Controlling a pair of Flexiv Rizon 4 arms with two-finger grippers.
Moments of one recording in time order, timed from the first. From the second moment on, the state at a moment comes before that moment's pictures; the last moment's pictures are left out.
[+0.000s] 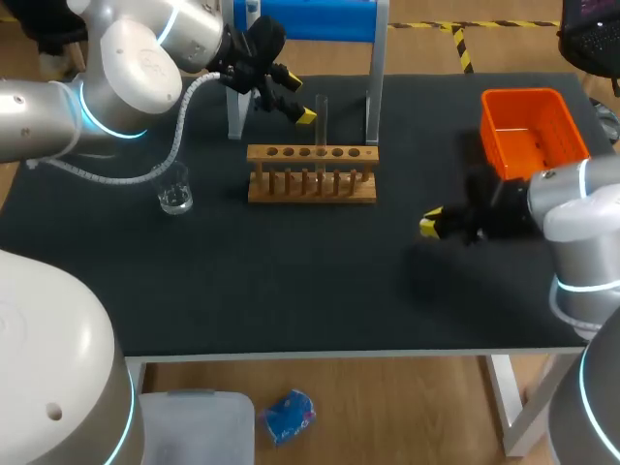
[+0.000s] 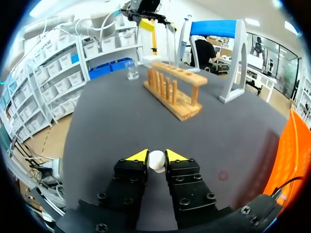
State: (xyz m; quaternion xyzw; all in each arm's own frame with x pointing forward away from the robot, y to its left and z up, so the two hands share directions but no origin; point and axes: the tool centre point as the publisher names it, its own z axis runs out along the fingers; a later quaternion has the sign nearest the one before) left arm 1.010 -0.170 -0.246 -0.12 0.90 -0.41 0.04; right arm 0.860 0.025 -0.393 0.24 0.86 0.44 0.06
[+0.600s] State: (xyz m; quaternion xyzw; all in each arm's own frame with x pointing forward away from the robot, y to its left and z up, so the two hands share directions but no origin) left arm 1.010 -0.170 -0.246 -0.12 0.90 -0.41 0.04; right arm 0.875 0.038 -0.281 0.17 0.86 0.49 0.00
